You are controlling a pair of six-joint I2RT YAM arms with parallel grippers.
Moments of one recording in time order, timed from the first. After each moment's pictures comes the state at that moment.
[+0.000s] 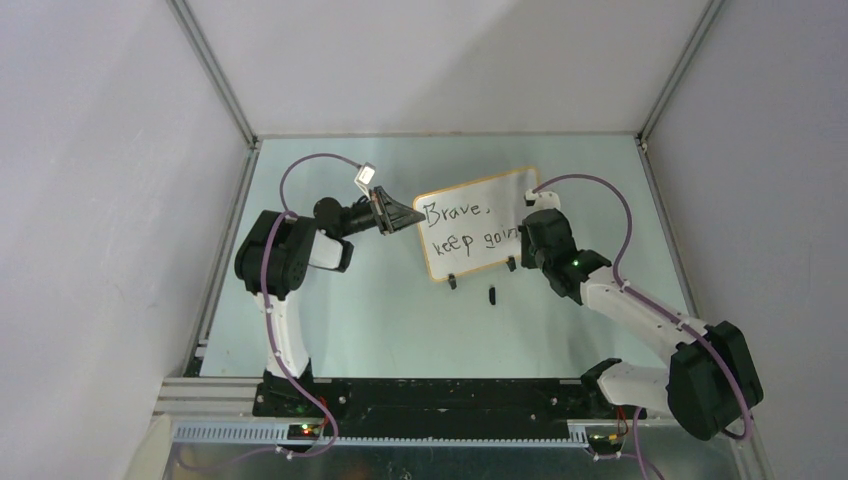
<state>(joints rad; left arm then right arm) -0.22 2.04 0.82 1.49 1.05 -0.95 0.52 1.21 0.75 -0.23 0.31 0.26</state>
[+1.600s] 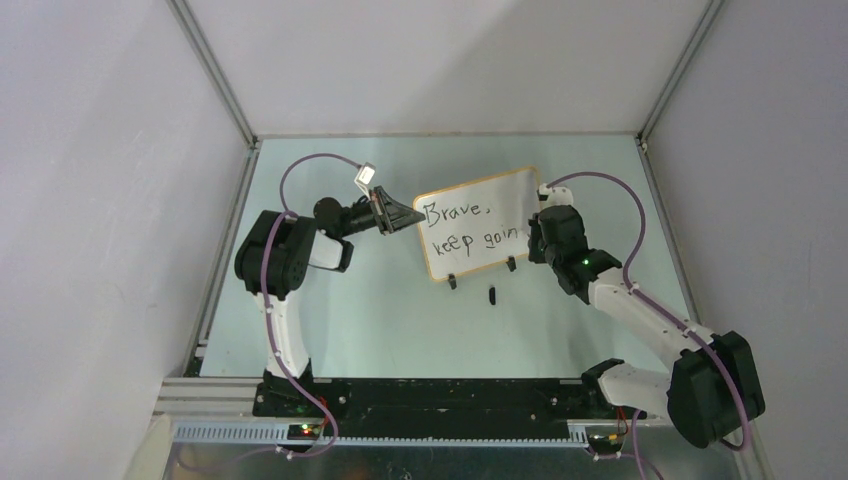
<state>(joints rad) -0.22 2.04 0.82 1.49 1.05 -0.95 0.44 1.17 0.74 -0.20 0.27 0.26</state>
